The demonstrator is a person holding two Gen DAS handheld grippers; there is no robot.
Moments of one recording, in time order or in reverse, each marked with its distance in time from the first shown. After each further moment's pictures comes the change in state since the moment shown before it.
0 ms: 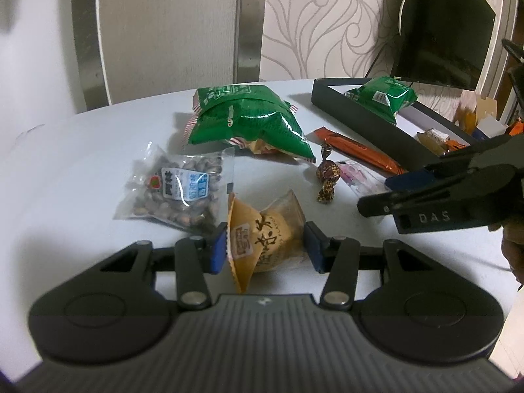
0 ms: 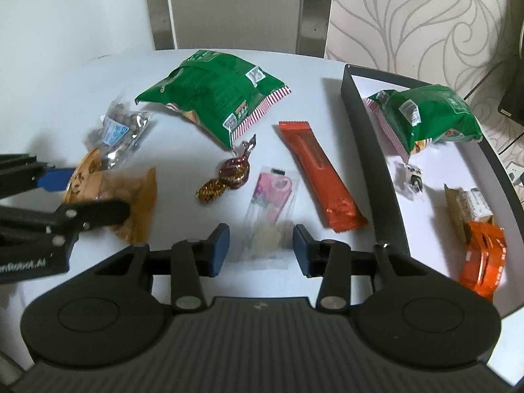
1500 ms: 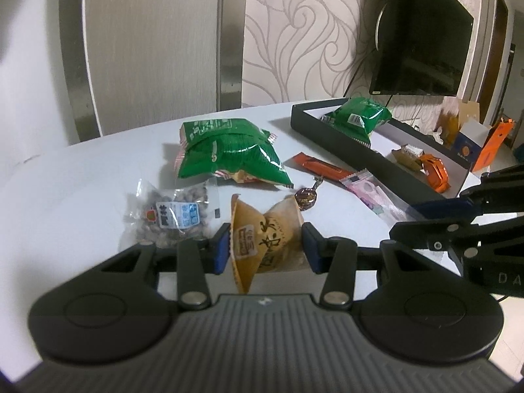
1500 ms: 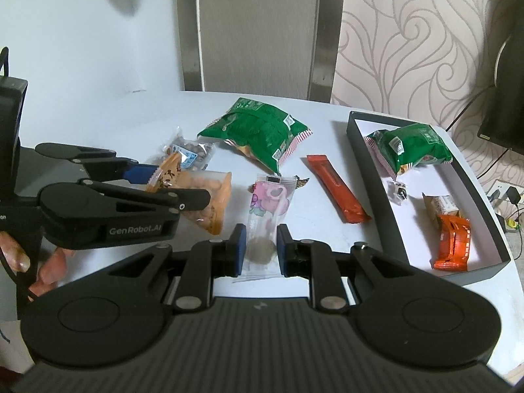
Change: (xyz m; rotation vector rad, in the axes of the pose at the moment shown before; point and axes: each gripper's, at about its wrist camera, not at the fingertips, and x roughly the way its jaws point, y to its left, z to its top) left arm -0.025 -0.007 0.013 0.052 -0.067 -0.048; right arm -0.097 0.050 -0.025 -0.003 -0.143 -0.012
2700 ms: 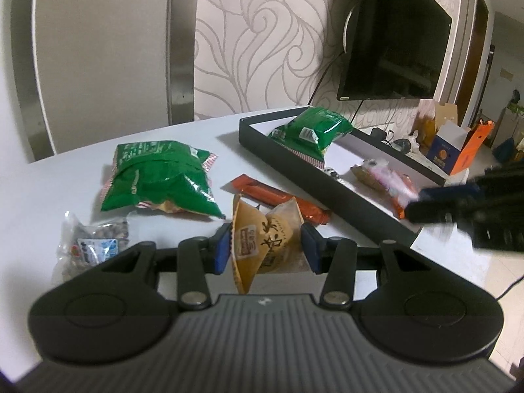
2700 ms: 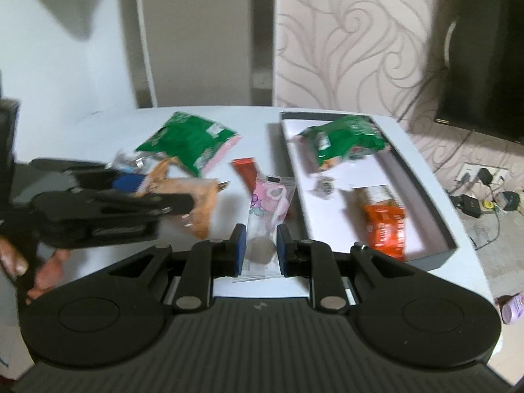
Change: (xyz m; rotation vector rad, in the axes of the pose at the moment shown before) left arm 0.032 -0.052 0.024 0.021 -0.019 -0.089; right arm -0.020 -0.080 -0.004 0.105 -0.029 -0.094
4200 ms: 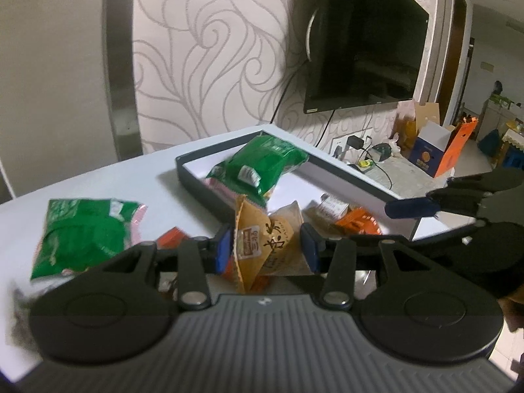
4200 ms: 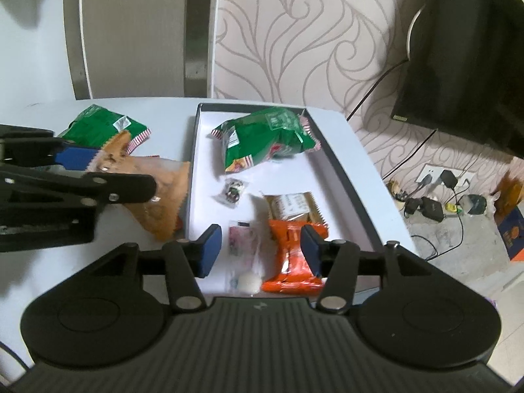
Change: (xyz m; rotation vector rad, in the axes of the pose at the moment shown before) left arm 0.049 -0.061 0.048 0.064 -0.027 -0.063; right arm 0.046 -0.074 0.008 -0.030 0.019 -0.136
